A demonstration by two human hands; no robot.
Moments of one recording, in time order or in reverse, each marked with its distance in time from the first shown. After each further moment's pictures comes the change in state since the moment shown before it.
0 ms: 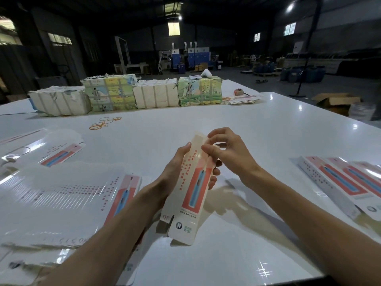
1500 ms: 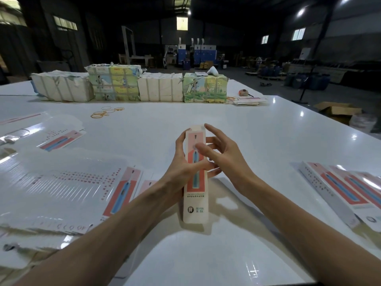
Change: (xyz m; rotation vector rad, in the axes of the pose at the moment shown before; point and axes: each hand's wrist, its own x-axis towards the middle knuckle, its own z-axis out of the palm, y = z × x) left_hand 0.009 -0.018 0.017 0.172 0.387 0.287; right_hand -0.012 0.000 0.018 0.191 -0.113 0.075
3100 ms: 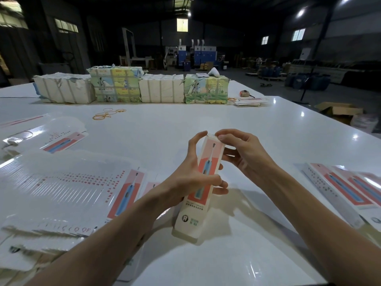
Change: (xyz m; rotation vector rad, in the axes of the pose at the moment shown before) left_hand -0.002 -0.006 -0.006 0.209 -0.256 0.031; right_hand 0.013 -0.011 -0.032 0.323 0.119 0.207
